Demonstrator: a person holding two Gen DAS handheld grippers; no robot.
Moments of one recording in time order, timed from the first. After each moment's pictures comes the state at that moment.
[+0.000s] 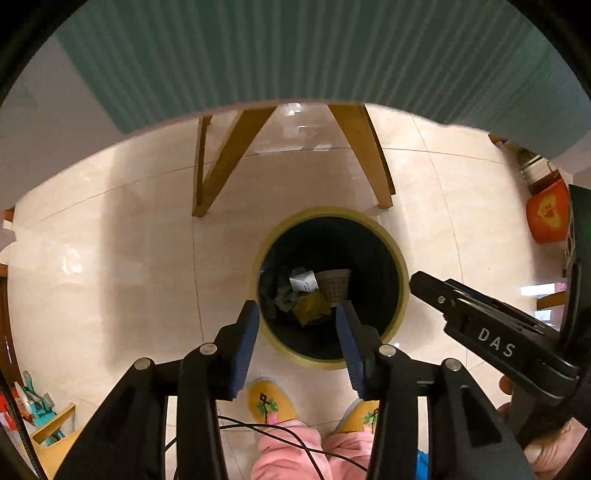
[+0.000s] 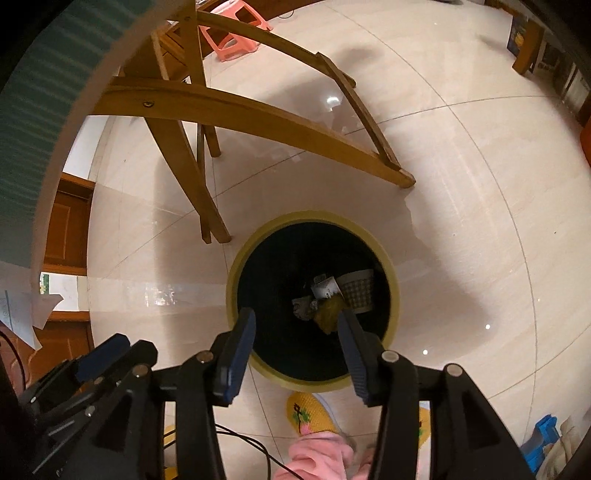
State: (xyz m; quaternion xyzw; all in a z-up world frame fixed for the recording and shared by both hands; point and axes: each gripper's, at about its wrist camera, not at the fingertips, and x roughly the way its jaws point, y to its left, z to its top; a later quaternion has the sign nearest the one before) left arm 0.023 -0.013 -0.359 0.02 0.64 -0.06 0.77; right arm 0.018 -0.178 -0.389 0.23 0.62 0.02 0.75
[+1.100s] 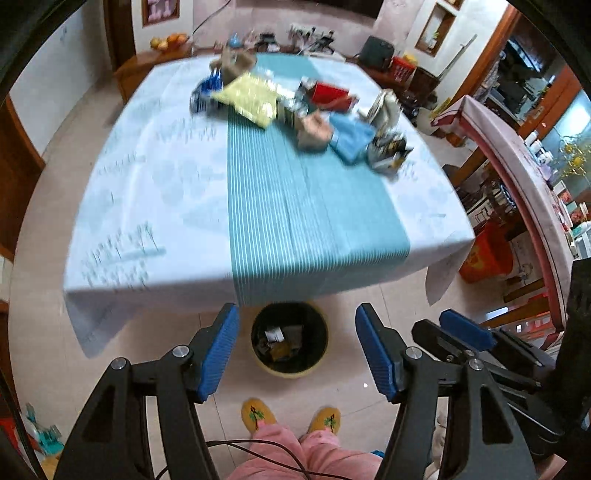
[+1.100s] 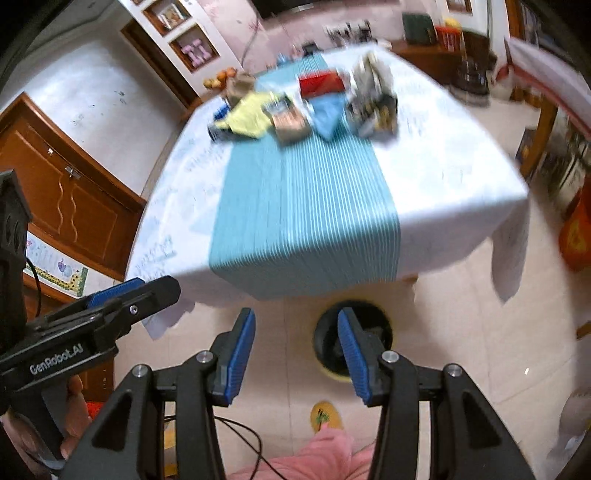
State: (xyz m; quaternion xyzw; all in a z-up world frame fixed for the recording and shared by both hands) left arm 0.022 0.023 -0.024 -0.02 0.54 -0.14 0.83; right arm -0.024 -0.153 -0.053 0.17 0.51 0.06 0.84
